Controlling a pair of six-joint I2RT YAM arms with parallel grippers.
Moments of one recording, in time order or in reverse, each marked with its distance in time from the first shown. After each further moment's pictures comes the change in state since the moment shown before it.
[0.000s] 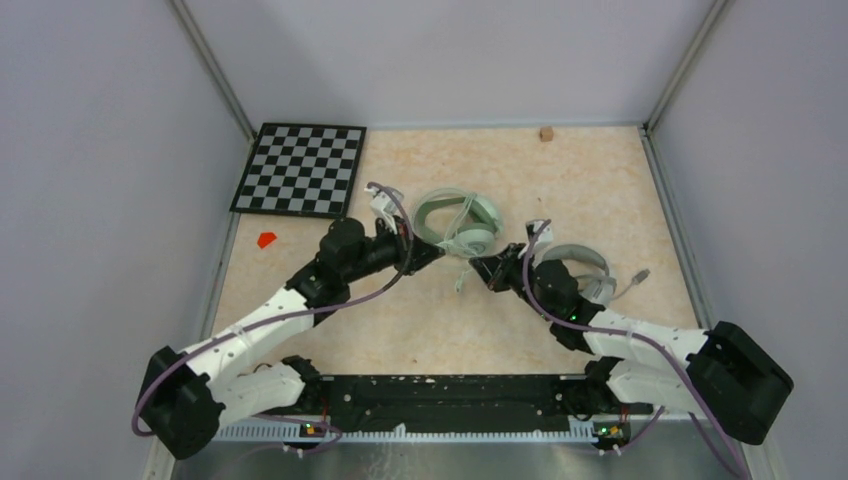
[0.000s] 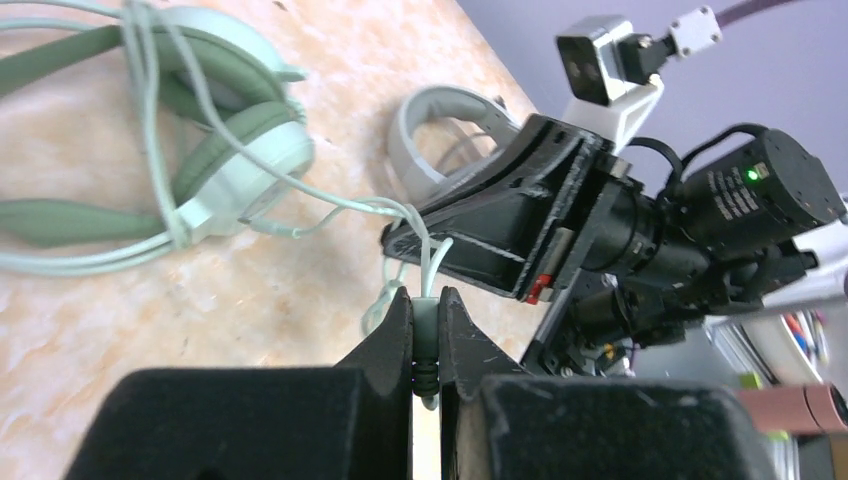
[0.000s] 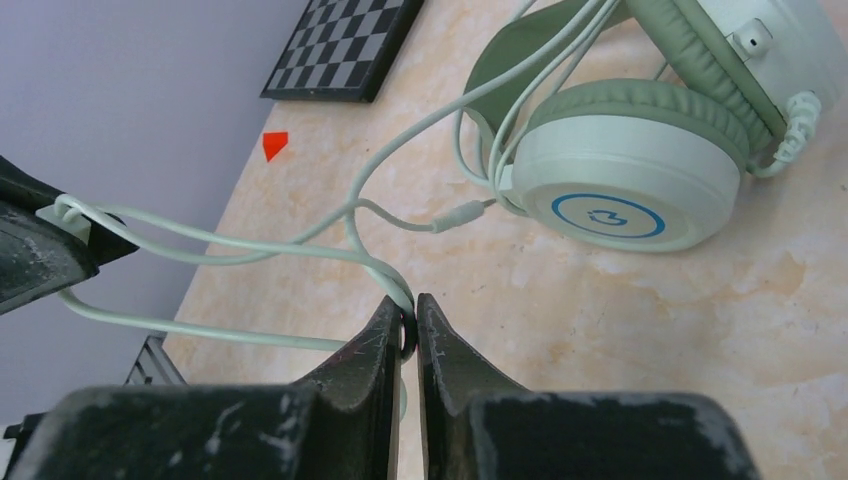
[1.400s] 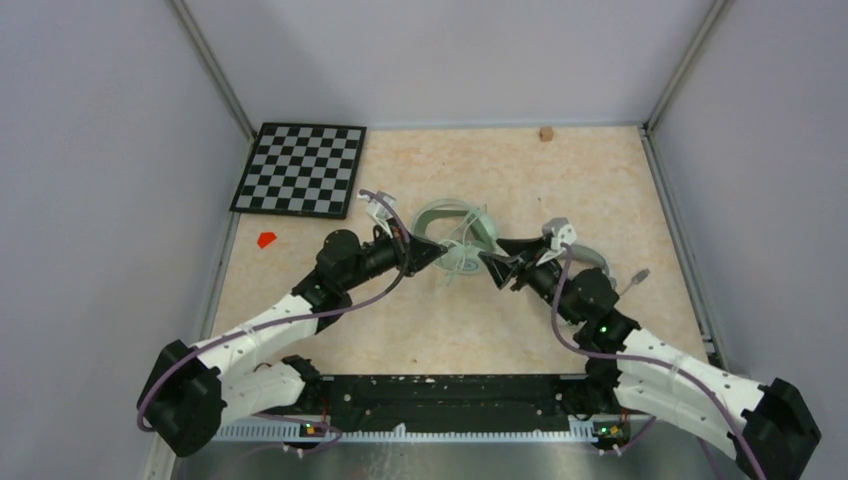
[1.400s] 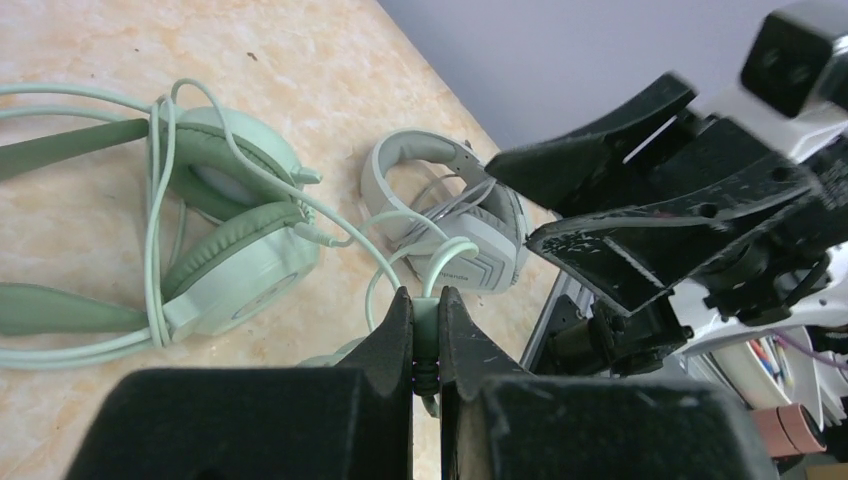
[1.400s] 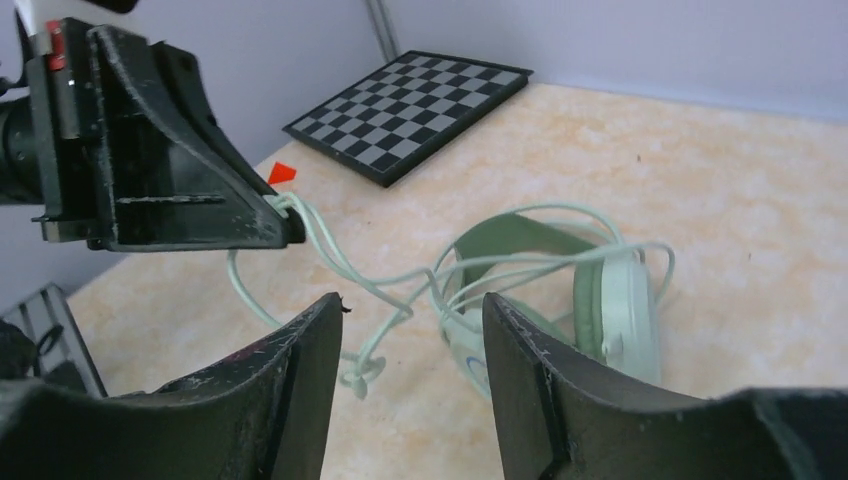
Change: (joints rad) left arm -0.001 -0.023 -0.156 0.285 -0.055 -0.100; right arm -0.004 -0.375 -0.047 -0.065 -0.048 -0.401
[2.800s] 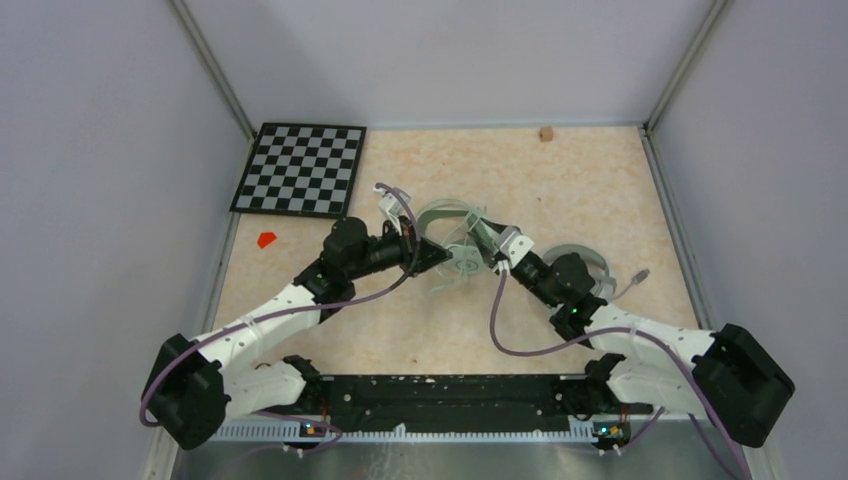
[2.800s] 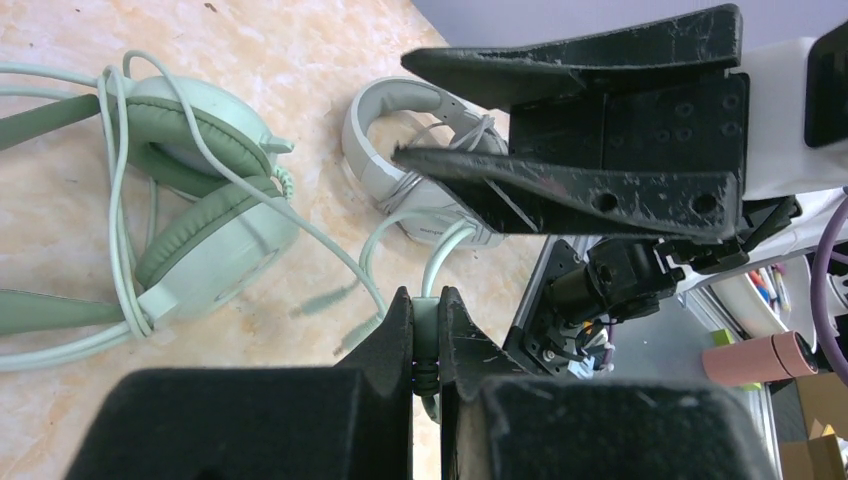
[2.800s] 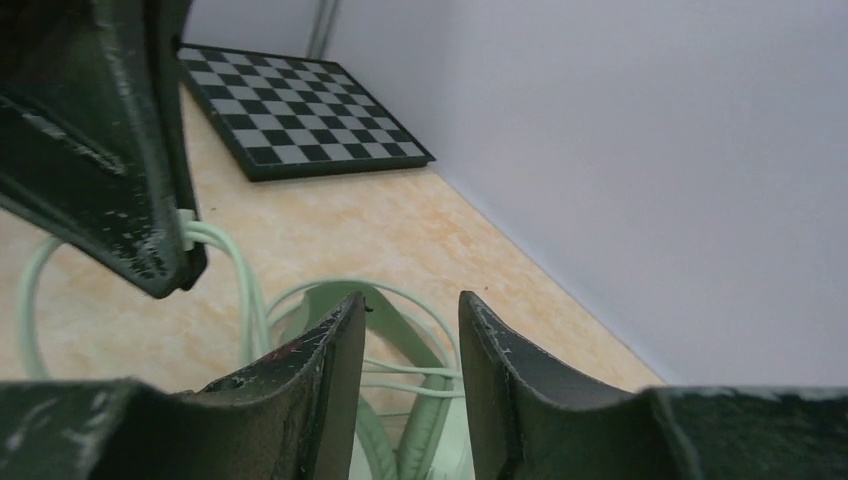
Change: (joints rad) left arm 0.001 0.050 0.107 -0.153 0.132 0.091; right arm -0.008 0.373 0.116 0.351 -0.114 -0.745
